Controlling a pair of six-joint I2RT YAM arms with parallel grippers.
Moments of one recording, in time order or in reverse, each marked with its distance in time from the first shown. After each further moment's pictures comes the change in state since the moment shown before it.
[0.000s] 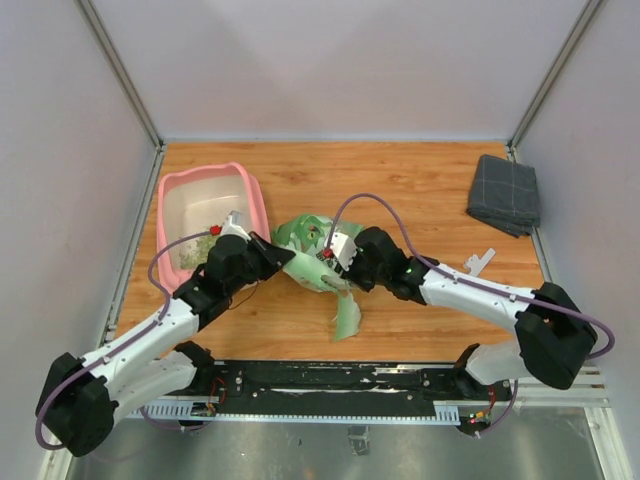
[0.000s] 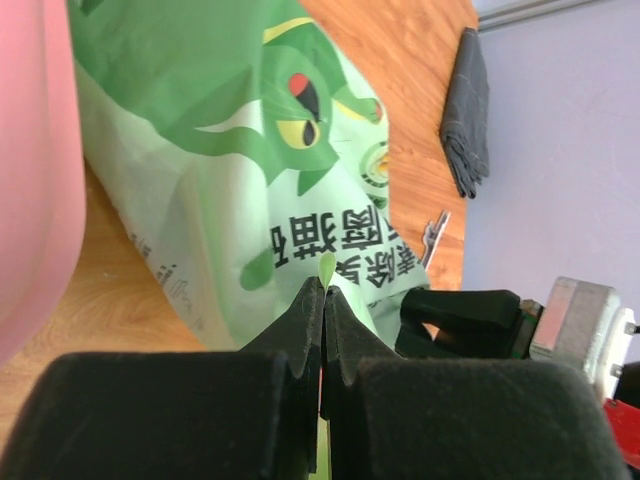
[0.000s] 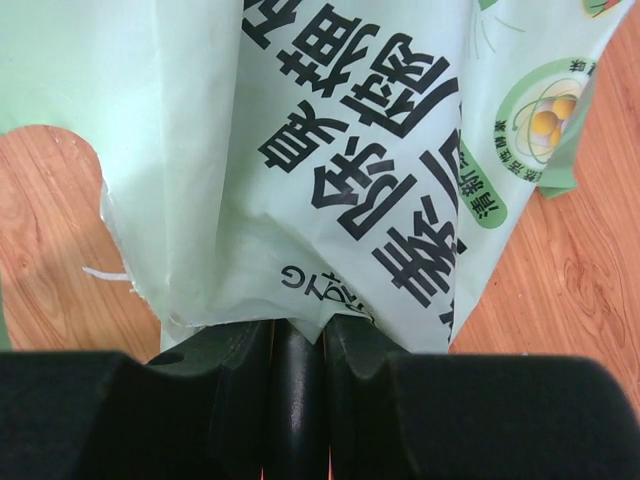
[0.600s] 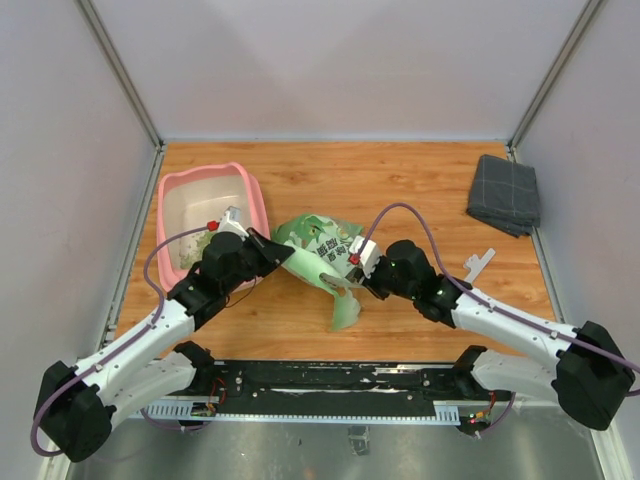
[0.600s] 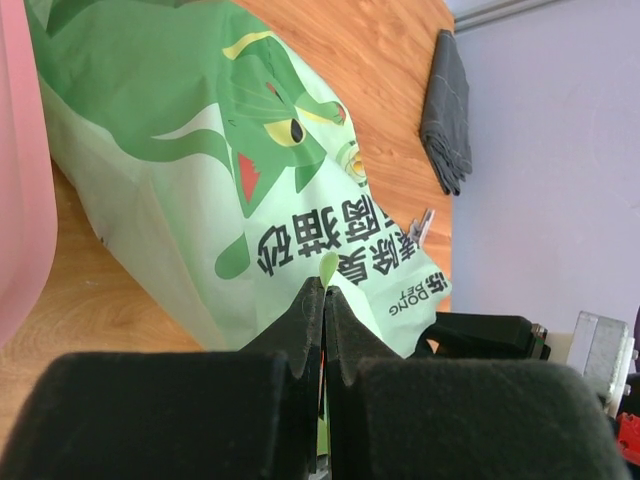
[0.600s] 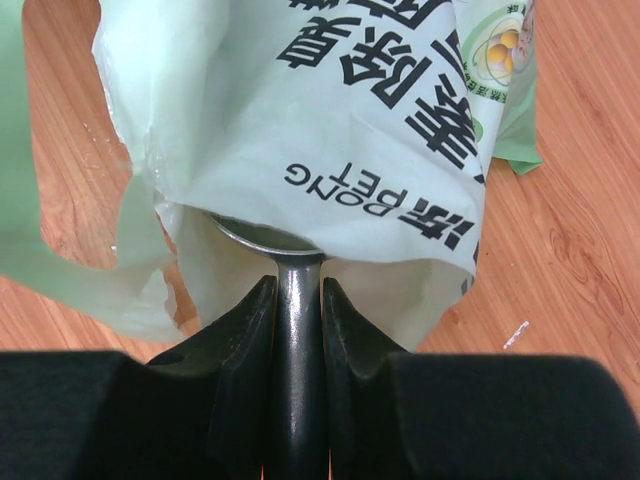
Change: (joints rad) left arm 0.000 -0.046 0.066 -0.069 0.004 0.042; right arm -0.054 -0.266 -0.215 0.143 -0.066 0.053
